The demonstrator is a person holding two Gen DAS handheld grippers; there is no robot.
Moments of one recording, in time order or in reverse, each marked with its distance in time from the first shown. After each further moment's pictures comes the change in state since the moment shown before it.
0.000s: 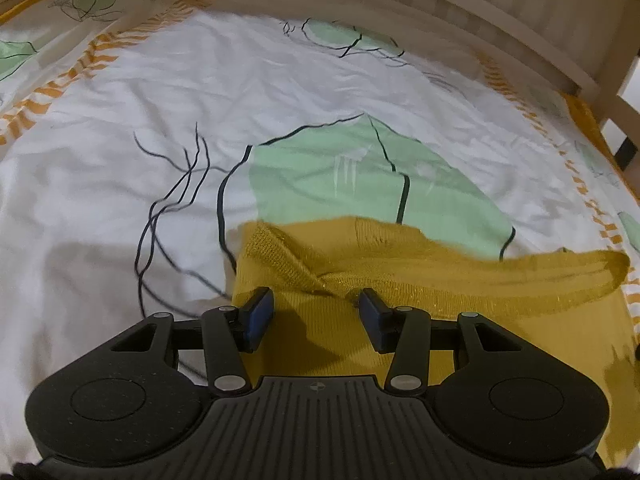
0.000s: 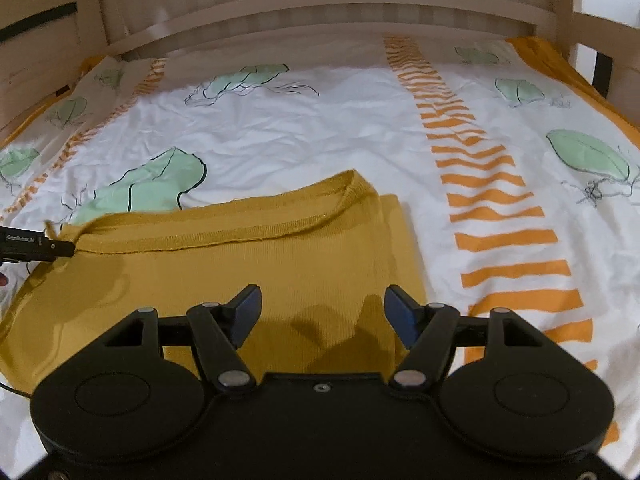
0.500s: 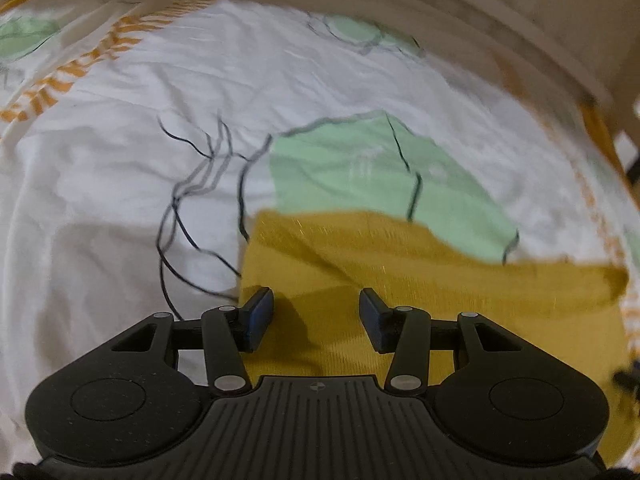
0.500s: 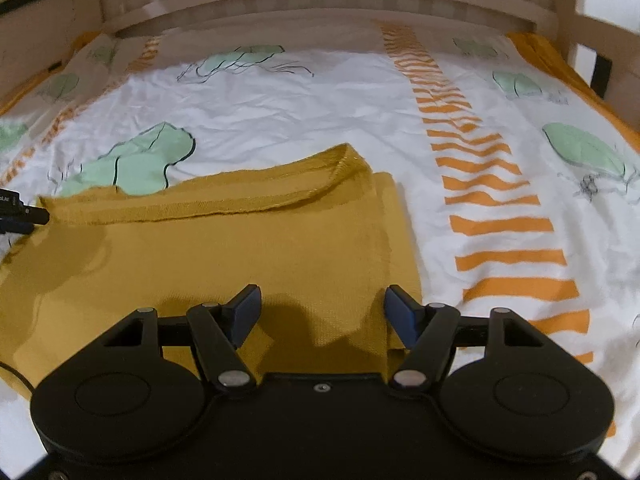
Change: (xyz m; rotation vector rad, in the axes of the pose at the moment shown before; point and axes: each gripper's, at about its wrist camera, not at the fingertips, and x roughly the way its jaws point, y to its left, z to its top) left arm -0.013 -0.003 -0.004 -0.035 0.050 0.041; right arm 0.005 0.011 -0.012 -0.107 0.032 -0.060
